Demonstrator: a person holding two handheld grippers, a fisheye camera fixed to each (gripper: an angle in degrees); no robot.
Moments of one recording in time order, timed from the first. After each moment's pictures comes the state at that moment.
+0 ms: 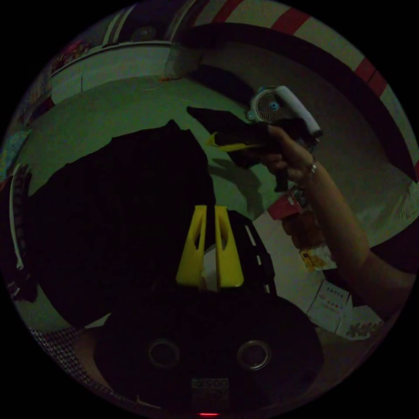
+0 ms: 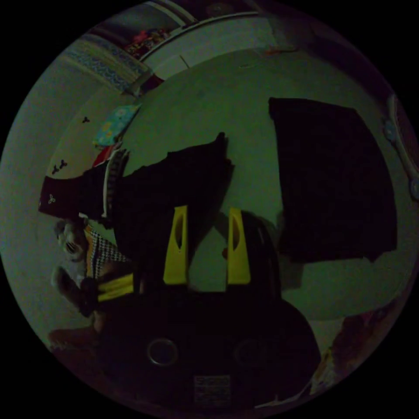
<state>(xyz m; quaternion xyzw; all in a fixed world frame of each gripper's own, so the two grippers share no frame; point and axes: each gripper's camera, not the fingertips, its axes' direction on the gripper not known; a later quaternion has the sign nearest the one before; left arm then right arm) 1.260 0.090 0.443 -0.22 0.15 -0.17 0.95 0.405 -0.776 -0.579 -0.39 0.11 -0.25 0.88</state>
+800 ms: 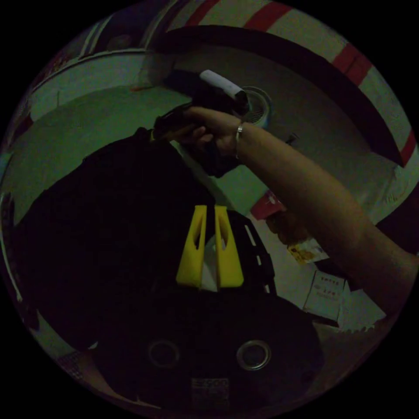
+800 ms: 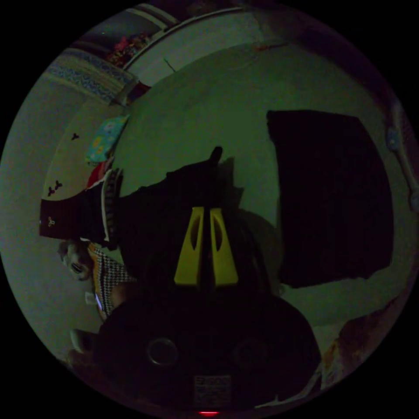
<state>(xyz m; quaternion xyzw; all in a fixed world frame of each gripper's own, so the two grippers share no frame) 1.194 0.043 0.374 -0.19 0.21 -0.12 0.95 0.304 -0.797 -0.445 -0.38 0.15 -0.23 0.88</state>
